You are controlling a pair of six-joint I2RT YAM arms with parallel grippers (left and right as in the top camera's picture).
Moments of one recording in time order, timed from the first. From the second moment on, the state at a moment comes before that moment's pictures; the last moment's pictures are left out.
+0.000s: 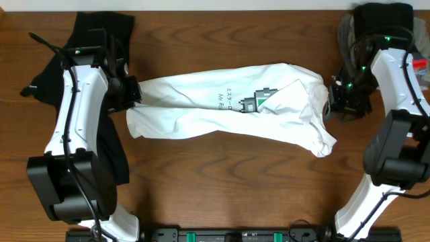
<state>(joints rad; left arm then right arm) 0.08 1.79 1.54 -1.22 0.07 -0.20 -0.16 2.04 1.70 -1.47 -0.16 -0.03</state>
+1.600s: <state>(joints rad) 0.08 1.79 1.54 -1.11 0.07 -0.20 0.02 2.21 1.71 -0.93 -0.23 -0.21</state>
